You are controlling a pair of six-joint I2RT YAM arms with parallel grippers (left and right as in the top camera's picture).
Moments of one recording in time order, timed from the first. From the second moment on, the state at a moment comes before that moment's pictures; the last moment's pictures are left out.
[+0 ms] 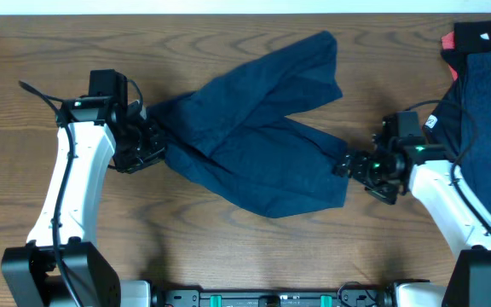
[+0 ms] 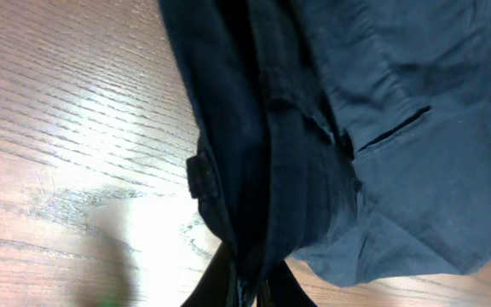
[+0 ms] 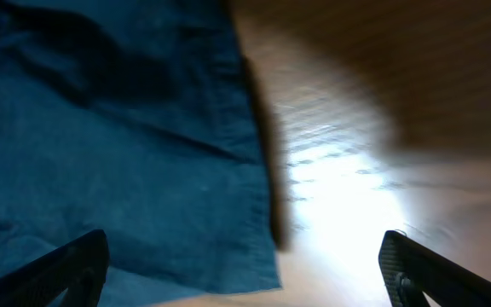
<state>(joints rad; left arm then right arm) 0.06 1.56 1.26 -1.16 0.26 -0.36 0.08 1.47 0.83 -0.72 -0.28 0.55</state>
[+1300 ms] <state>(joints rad) 0.06 1.56 1.26 -1.20 0.25 -0.36 0.10 1.66 1.10 -0.49 -0.28 0.63</state>
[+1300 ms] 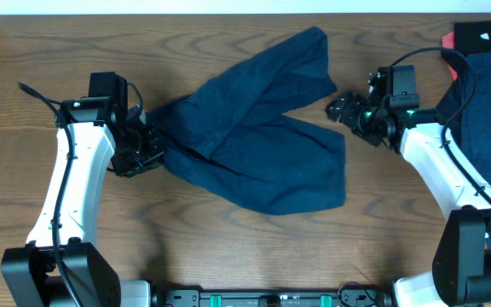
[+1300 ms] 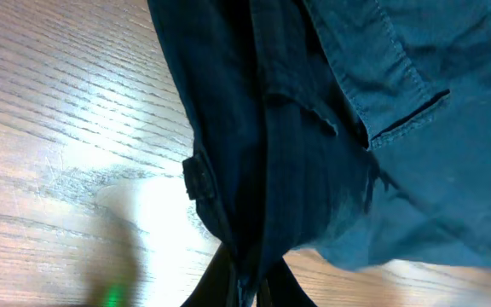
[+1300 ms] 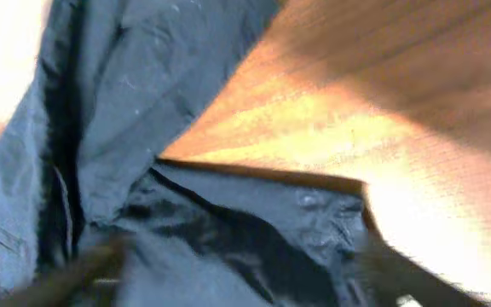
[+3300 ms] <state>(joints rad) 0.06 1.56 1.26 -1.20 0.25 -0.36 0.16 1.66 0.96 -0.43 -0.32 0.59</state>
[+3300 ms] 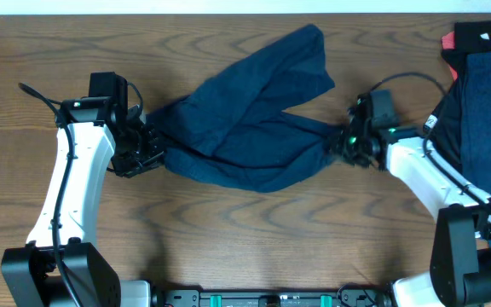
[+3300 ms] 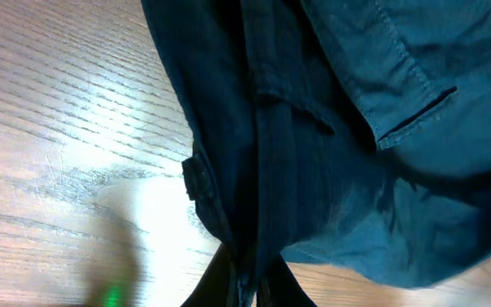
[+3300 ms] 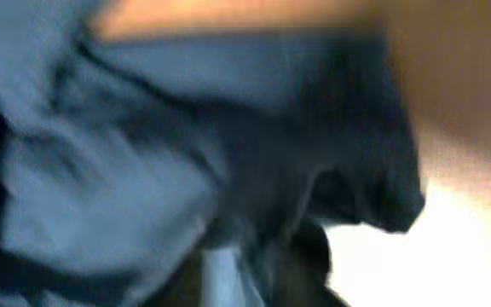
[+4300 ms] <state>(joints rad) 0.06 1.56 1.26 -1.19 0.25 -0.36 0.14 1.69 0.91 -0.73 -0.36 0.40</state>
